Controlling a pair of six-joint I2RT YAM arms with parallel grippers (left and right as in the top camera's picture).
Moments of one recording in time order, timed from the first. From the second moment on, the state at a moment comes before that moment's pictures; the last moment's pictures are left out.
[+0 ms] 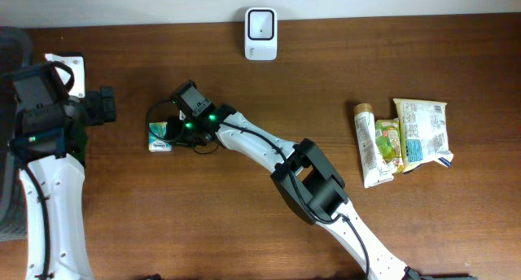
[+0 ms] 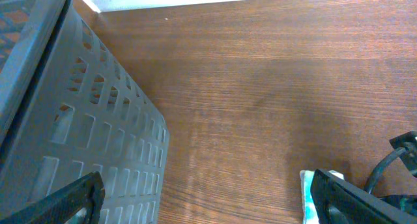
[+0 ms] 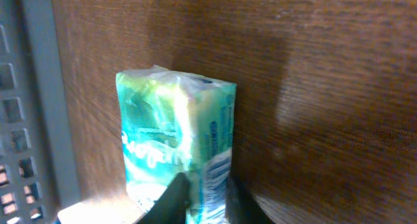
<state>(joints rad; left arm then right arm) 0.30 1.41 1.27 -0.56 -0.07 0.27 0.80 2.61 2.15 -0.44 -0.44 0.87</state>
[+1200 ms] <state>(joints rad) 0.30 1.41 1.27 -0.56 -0.07 0.27 0.74 2.44 2.17 -0.80 -0.36 0.43</state>
